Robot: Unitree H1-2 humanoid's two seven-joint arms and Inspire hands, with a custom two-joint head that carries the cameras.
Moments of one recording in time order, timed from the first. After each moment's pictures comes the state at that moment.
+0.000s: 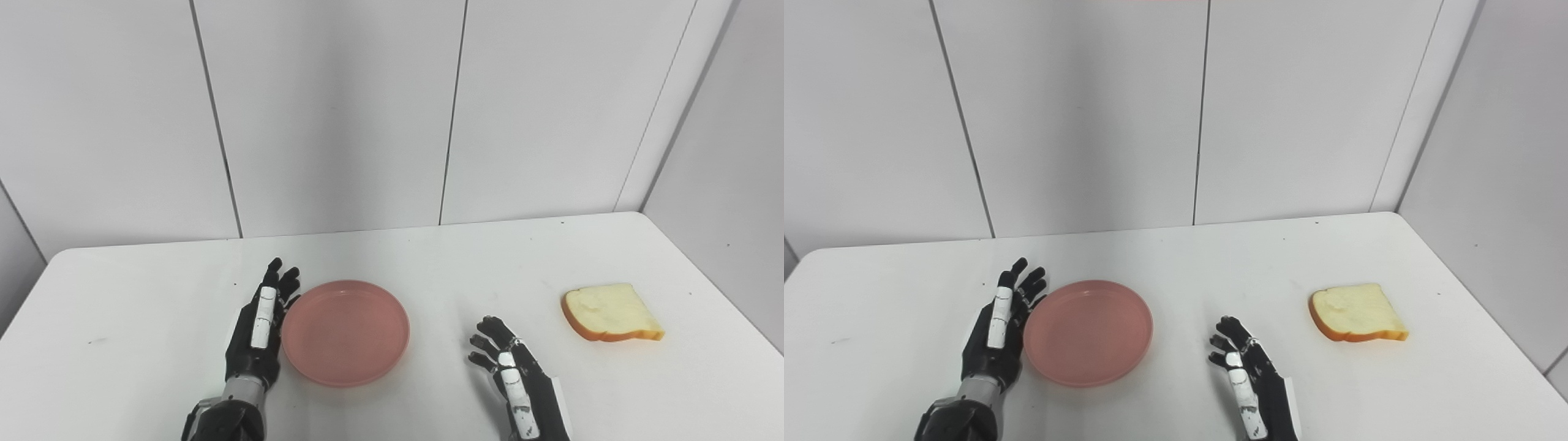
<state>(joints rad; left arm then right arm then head) -0.43 -0.11 0.01 0.41 -0.16 0.00 -0.09 0.14 0.09 0.00 -0.17 0.11 -0.15 -0.12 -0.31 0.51</state>
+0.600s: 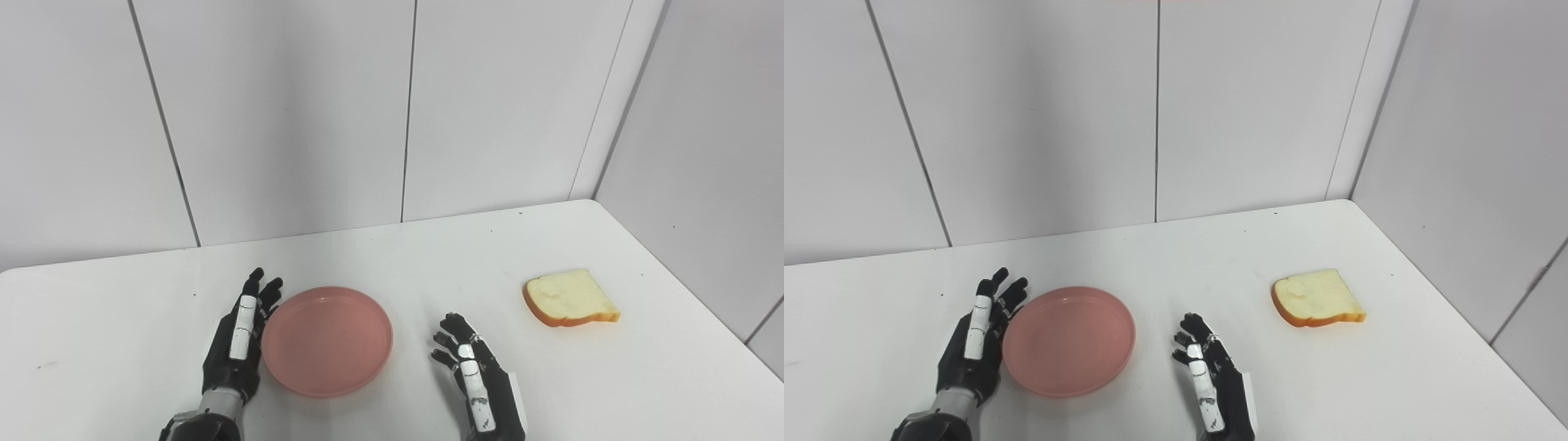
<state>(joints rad) -0.42 -0.12 -0.03 0.37 -0.15 0.07 -0.10 0.14 0.14 0.03 -0.16 0.07 -0.14 -0.17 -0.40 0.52</state>
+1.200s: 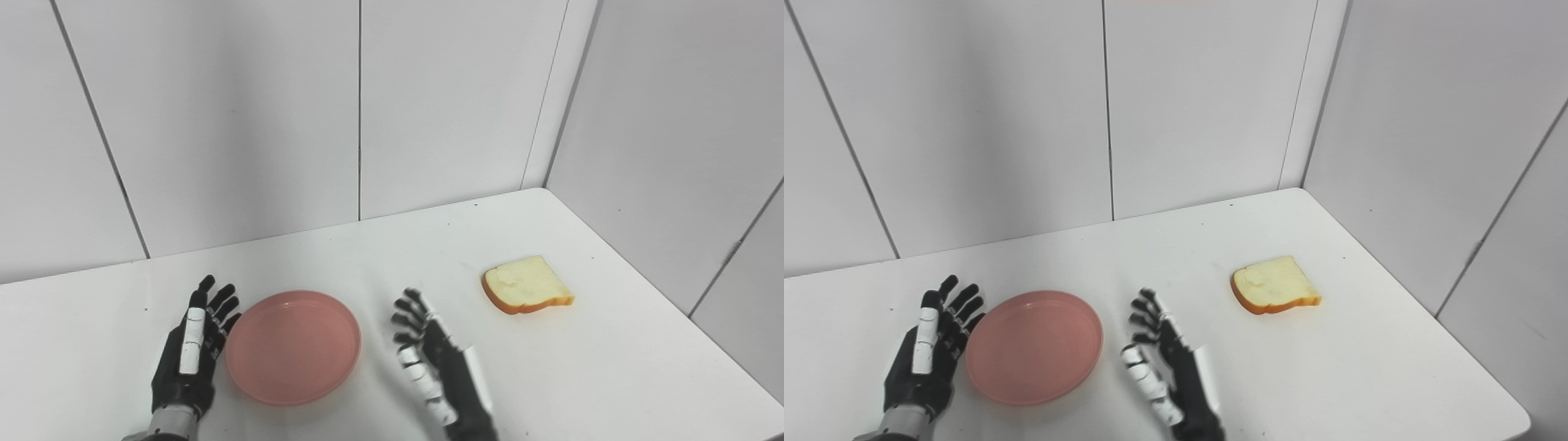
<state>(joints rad) -0.44 -0.10 0.00 0.41 -0.15 0.04 -0.12 0.13 0.04 -0.02 -0.29 -0.23 -0.21 -0.11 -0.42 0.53</state>
